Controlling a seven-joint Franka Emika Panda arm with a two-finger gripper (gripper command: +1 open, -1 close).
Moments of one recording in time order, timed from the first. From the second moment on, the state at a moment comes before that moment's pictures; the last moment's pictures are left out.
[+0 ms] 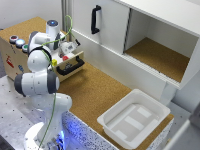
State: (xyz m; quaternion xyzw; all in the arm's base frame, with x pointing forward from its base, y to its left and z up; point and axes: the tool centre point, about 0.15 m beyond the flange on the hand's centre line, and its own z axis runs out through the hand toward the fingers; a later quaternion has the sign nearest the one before) arm 0.252 0.296 0.437 -0.71 -0.68 -0.16 0.06
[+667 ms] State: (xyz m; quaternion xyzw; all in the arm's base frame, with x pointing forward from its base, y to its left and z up) arm 0.207 0.344 0.513 -0.66 -0.74 -0.10 0.06
